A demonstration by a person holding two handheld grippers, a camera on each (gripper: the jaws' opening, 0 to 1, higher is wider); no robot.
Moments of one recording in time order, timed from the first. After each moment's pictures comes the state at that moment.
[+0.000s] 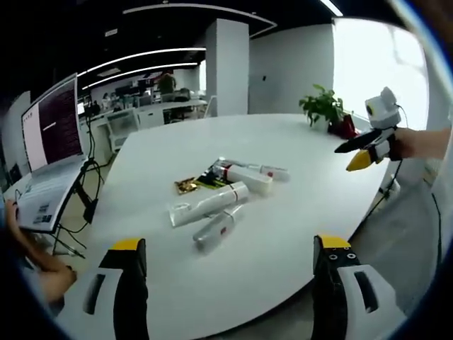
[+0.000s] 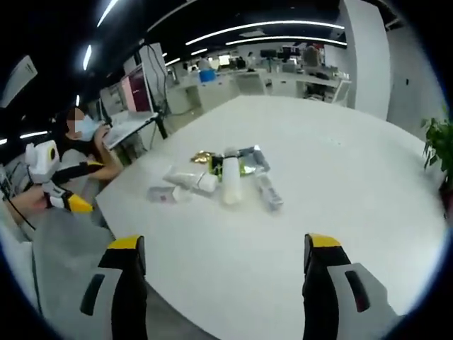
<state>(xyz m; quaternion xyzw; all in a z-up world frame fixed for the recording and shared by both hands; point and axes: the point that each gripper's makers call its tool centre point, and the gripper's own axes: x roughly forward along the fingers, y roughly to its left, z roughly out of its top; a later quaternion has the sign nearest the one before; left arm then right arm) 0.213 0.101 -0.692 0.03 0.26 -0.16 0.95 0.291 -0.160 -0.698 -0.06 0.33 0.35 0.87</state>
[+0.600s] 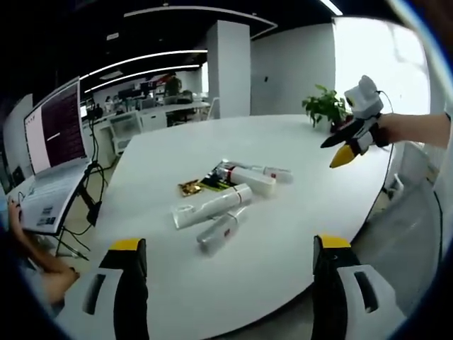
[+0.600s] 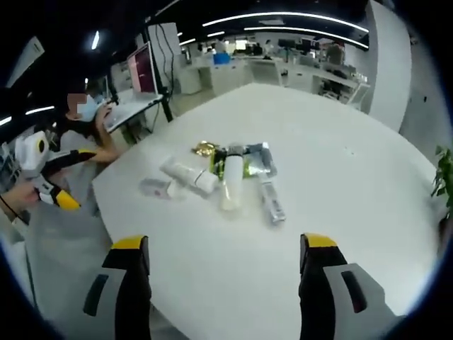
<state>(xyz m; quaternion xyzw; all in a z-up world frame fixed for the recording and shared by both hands) 0.214 0.104 -0.688 0.04 0.25 -0.15 0.95 0.331 -0.141 -0.707 -0.12 0.37 0.38 0.84</state>
